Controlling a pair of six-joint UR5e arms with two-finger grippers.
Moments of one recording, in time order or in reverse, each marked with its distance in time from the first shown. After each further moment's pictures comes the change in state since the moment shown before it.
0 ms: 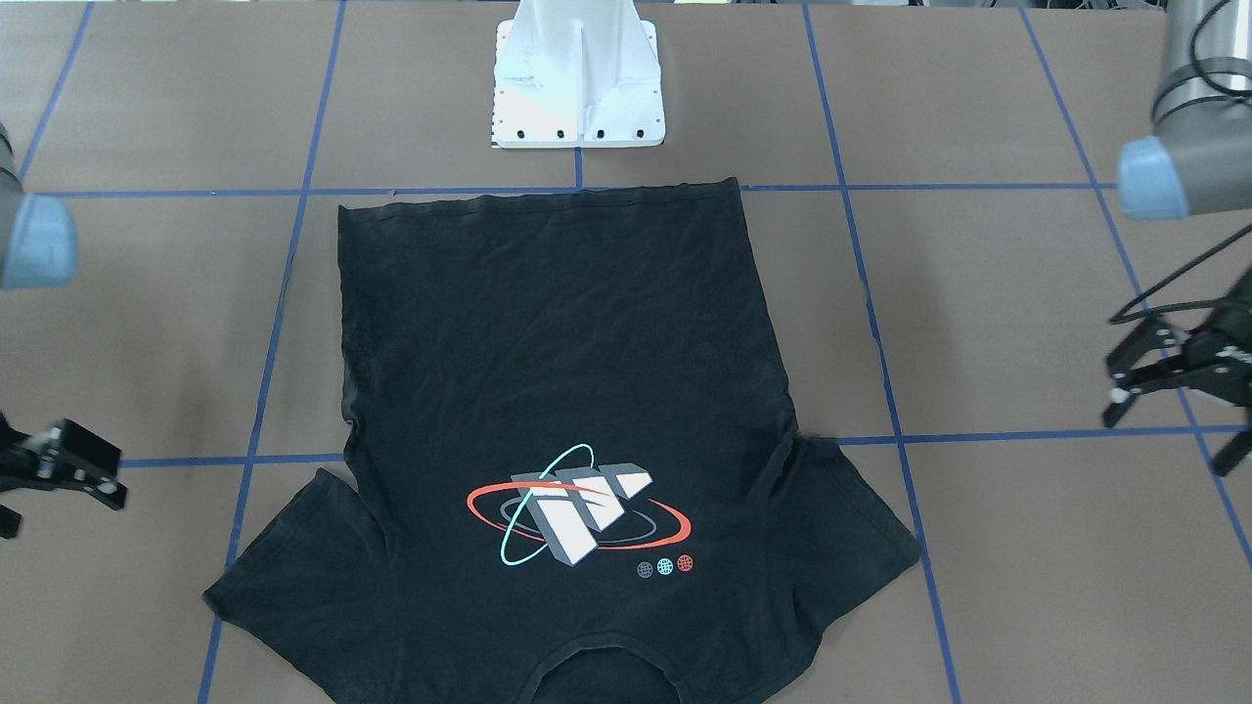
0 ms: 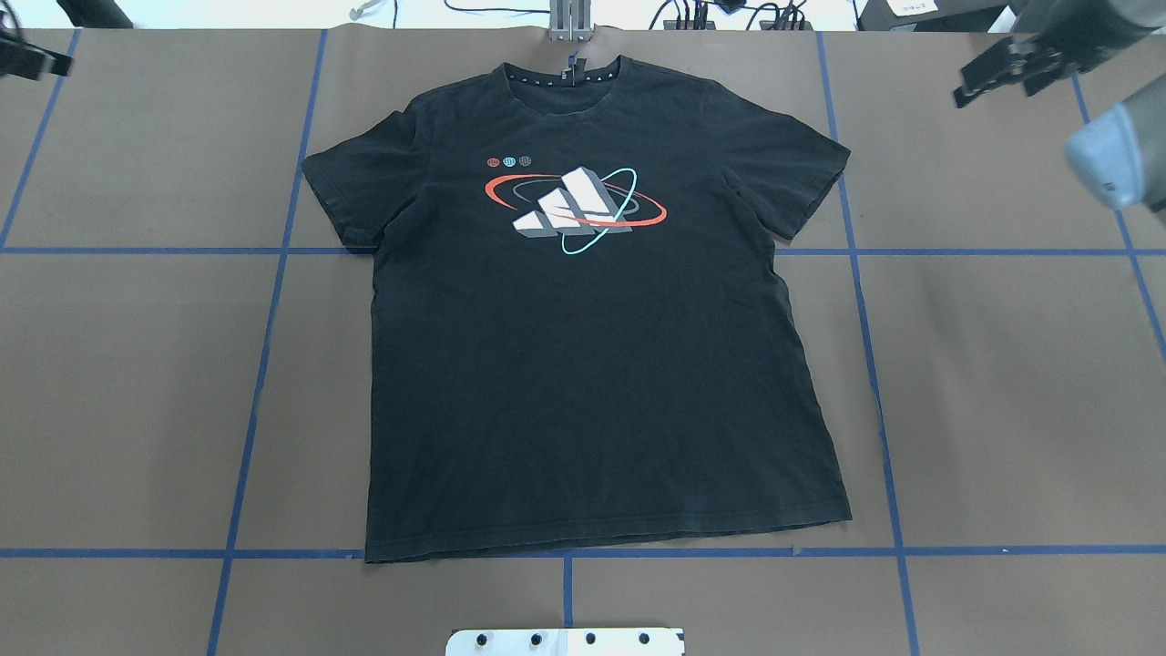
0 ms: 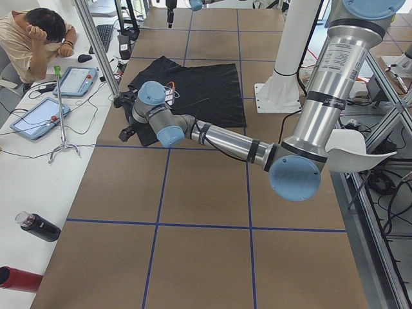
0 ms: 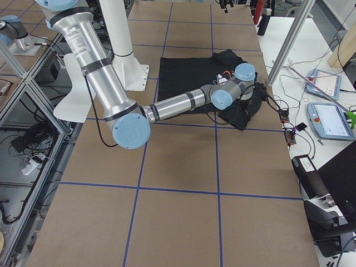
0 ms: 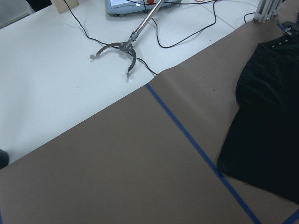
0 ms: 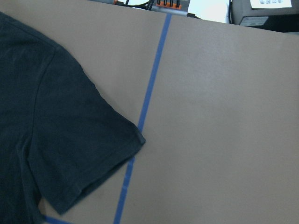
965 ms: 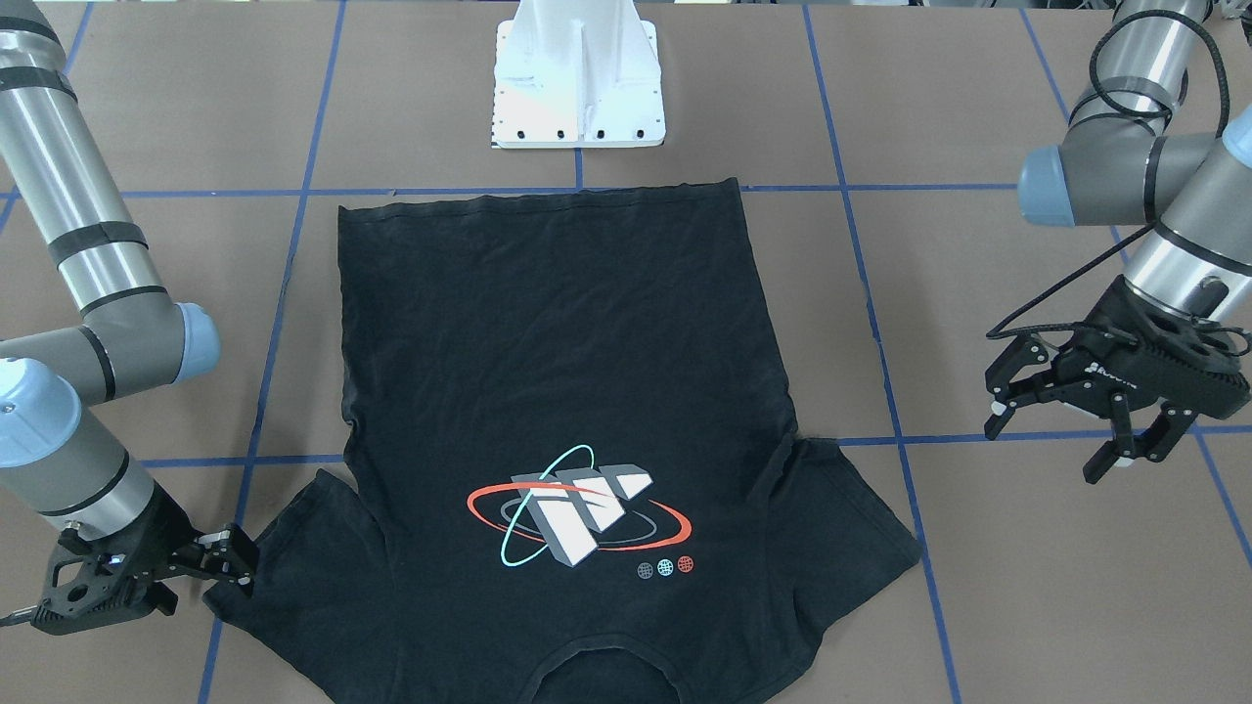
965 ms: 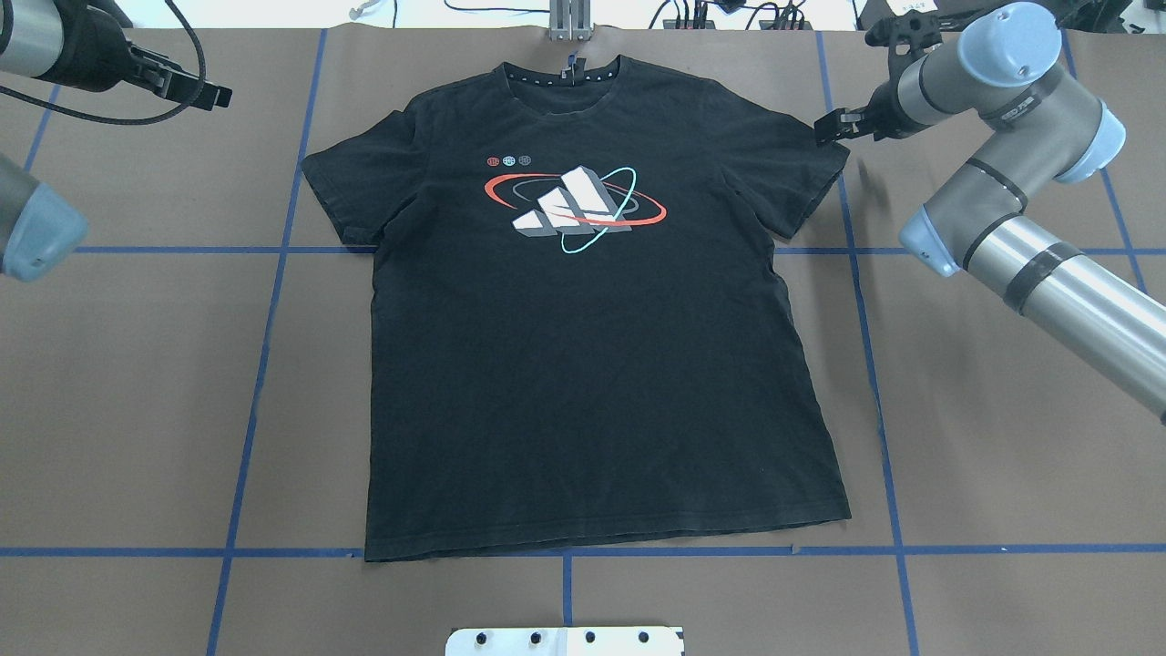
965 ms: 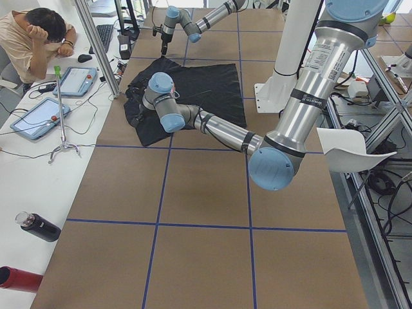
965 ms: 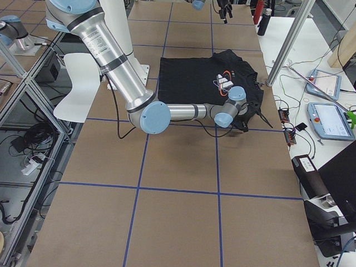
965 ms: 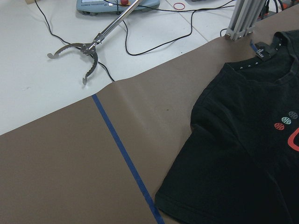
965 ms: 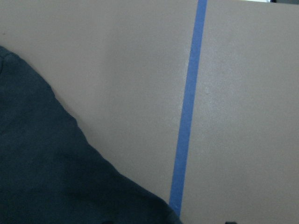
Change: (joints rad) left arm 0.089 -0.038 -0.004 -0.007 0.056 -0.111; right arm -0.168 0.136 -0.428 0.394 -0.242 0.167
